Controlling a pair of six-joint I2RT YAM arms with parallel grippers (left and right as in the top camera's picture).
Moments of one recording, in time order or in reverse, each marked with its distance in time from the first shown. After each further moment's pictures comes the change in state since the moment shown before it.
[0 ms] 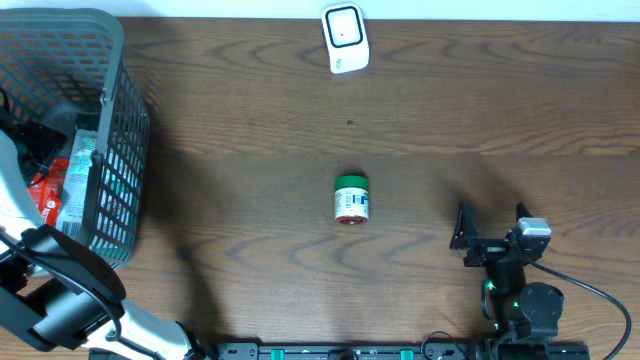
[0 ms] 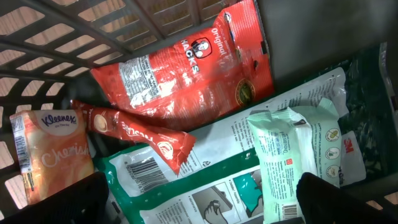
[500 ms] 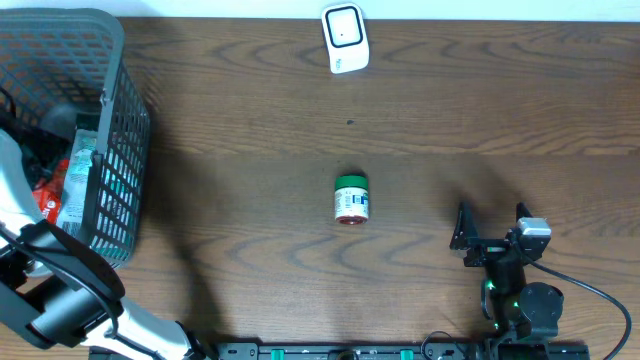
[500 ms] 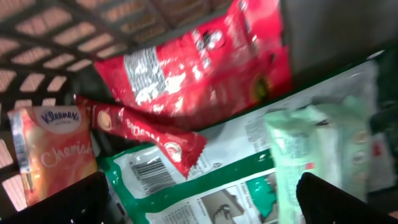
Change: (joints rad) left arm 0.000 0.012 -0.040 0.013 -0.024 0.000; right arm 0.000 0.000 0.000 0.000 0.000 0.000
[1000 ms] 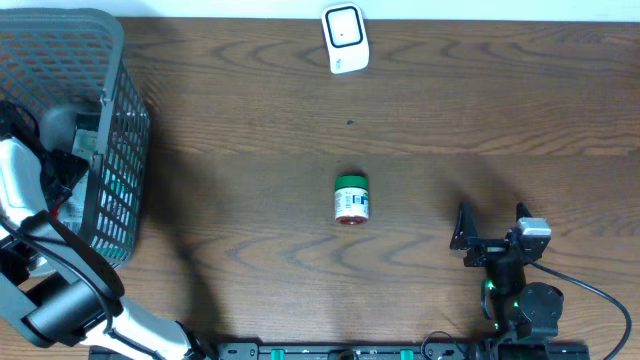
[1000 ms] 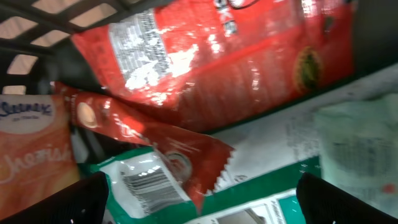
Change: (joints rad) left arm 0.000 0.005 -0.188 0.137 -0.032 0.004; right arm 0.000 0.000 0.000 0.000 0.000 0.000
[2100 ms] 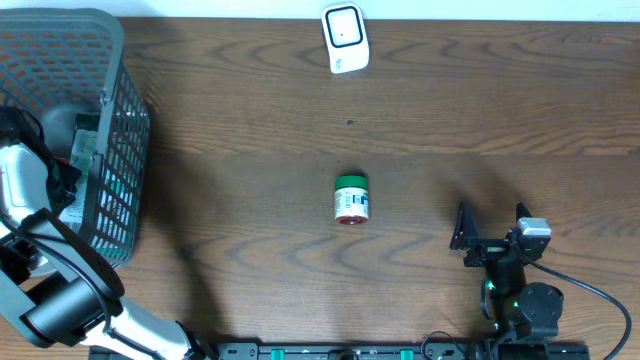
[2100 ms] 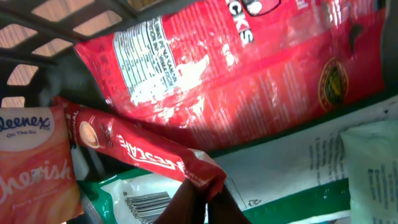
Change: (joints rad) left arm 0.000 0.001 -0.067 0.088 -0.042 0.006; right arm 0.000 0.000 0.000 0.000 0.000 0.000
